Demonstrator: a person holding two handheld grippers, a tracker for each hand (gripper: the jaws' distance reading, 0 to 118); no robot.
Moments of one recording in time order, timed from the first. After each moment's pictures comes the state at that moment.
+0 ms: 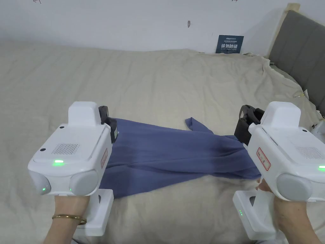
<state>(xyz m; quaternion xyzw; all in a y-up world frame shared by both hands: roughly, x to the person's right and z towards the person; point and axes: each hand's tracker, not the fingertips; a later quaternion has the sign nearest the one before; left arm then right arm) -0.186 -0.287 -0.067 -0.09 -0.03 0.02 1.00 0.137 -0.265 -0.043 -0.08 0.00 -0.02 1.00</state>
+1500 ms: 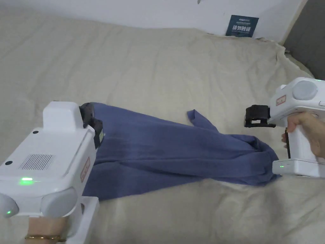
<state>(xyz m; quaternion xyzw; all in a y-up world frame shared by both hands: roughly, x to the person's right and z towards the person) -0.191 -0.302 -0.098 -0.11 0.00 0.03 0.99 0.245 -0.302 -0.285 -0.51 -0.07 -0.02 0.86</state>
